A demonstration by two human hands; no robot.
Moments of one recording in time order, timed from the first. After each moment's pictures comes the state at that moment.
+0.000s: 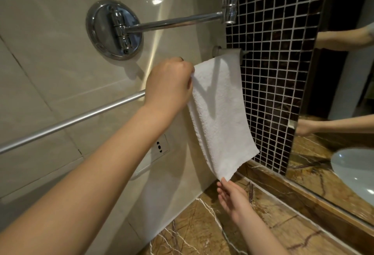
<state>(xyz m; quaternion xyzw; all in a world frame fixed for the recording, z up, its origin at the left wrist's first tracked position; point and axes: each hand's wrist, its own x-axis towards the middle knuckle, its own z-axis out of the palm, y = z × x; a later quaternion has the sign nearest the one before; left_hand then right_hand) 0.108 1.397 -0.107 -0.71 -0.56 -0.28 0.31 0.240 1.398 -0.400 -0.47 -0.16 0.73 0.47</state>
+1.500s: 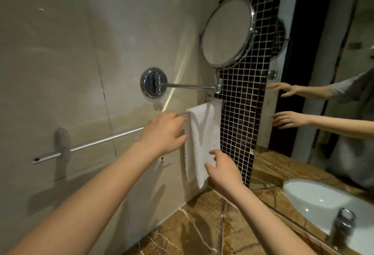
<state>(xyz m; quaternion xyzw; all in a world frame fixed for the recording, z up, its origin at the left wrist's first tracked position) 0.093 1.262 -0.079 -0.75 -0.61 -0.15 0.18 0.271 1.299 -0.191 -0.59 -0.74 0.16 0.30</state>
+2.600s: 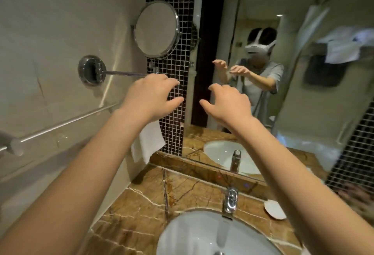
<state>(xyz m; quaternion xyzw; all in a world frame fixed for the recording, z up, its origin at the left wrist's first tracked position) 0.156 1.163 -0.007 -0.84 -0.44 -0.26 0.17 0.349 1.128 -0.024 -0.72 -0.63 -0.21 0.22</state>
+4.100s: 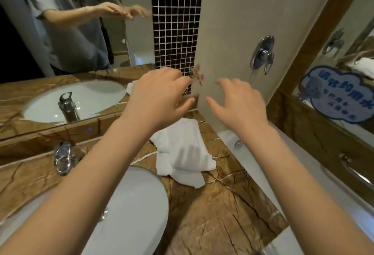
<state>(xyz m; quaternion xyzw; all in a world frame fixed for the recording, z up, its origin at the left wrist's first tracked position) 0.565 0.985 -0.192 -0.97 0.01 -0.24 0.05 0.650 0.819 -0.206 -0.94 -0.28 -0.19 0.08</state>
